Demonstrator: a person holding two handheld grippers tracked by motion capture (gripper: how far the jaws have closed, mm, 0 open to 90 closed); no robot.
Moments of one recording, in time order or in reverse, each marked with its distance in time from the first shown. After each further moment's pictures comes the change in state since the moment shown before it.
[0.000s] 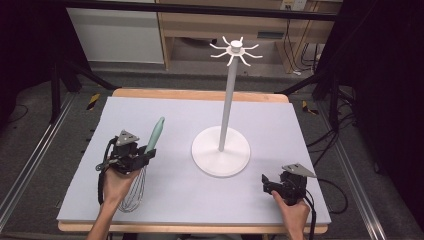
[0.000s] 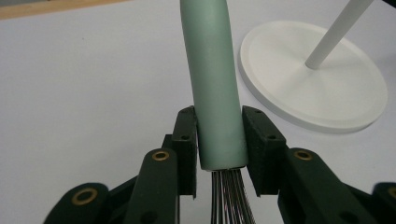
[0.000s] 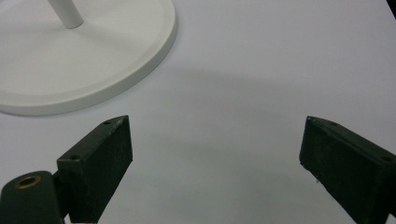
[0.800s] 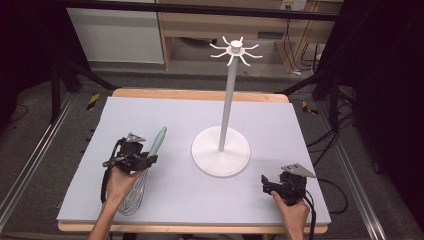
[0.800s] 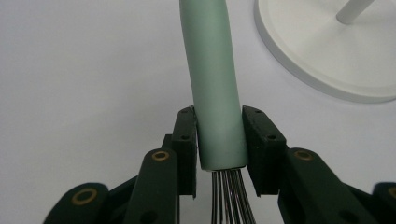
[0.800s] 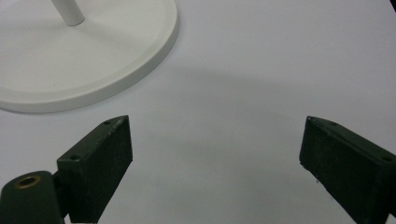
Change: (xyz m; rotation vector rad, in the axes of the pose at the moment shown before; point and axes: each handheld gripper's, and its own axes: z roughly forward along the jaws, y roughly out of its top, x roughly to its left) left arm 0.009 -0.008 0.027 0.165 -0.007 -0.023; right arm 0.001 -0.001 0.001 0.003 0.002 -0.009
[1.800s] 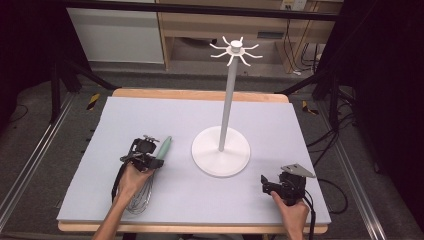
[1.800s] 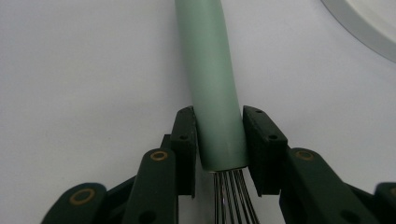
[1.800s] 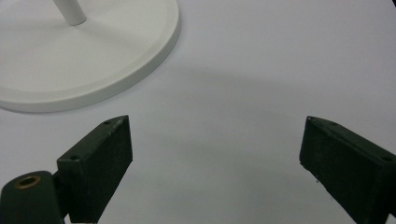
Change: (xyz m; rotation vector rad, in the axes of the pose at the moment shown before) left arm -0.003 0.004 0.056 0.223 0.049 -0.003; right arm 0.001 0.000 0.000 0.001 0.003 0.002
